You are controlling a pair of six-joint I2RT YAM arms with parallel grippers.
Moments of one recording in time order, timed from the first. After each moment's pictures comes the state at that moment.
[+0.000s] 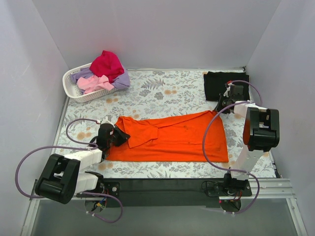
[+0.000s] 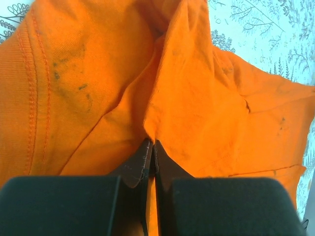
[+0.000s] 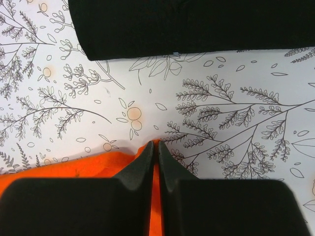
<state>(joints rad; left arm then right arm) -0.29 1.24 0.25 0.36 0.09 -0.84 -0.07 1.83 1.06 -0.10 -0.23 0.21</state>
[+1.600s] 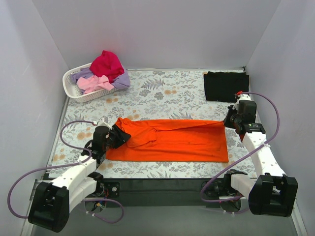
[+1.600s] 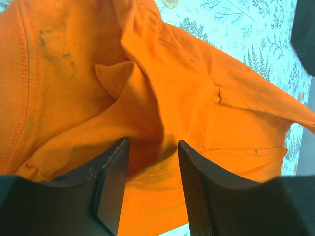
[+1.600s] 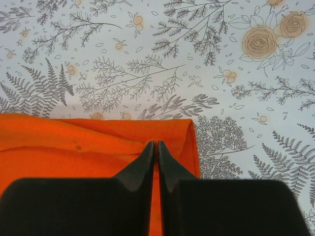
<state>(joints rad) -0.29 0.91 0.24 0.09 0.11 -0.84 -0.03 1.05 0.72 -0.38 -0.06 0.18</state>
